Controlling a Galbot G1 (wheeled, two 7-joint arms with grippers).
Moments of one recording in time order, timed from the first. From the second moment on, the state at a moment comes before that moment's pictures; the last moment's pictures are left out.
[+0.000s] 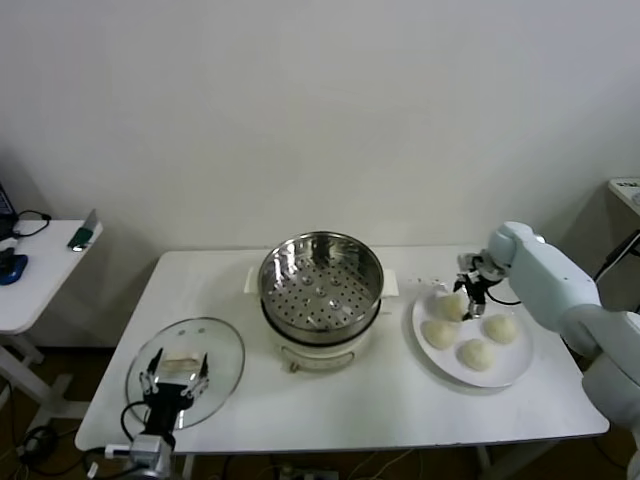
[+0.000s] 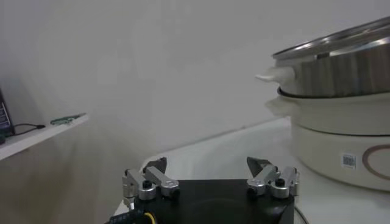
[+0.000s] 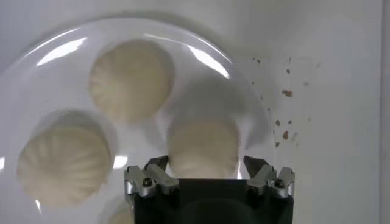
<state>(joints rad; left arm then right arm) 1.57 -1.47 -0.70 -1.84 0.13 -0.08 0.04 0.06 1.11 -0.65 0.41 -0.30 0.14 -1.12</state>
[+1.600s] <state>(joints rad) 1.61 -1.49 -0.73 -1.88 0.12 -0.08 0.03 0.51 1.19 -1.04 0.74 -0.18 0.49 -1.18</state>
